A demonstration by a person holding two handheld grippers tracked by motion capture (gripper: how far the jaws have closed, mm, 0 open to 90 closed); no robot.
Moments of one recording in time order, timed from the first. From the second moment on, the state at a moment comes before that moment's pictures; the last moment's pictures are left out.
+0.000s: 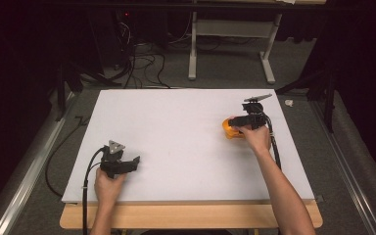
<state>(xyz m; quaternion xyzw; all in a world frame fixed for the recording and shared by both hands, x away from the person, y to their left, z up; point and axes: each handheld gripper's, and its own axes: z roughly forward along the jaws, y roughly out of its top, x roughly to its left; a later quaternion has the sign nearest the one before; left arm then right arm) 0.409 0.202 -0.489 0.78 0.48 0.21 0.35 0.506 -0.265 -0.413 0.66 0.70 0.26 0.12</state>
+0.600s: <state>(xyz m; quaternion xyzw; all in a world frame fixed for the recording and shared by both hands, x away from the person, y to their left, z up) 0.408 0.202 -0.489 0.78 0.48 0.21 0.34 0.509 -0.267 -0.423 0.67 0.69 0.25 0.11</state>
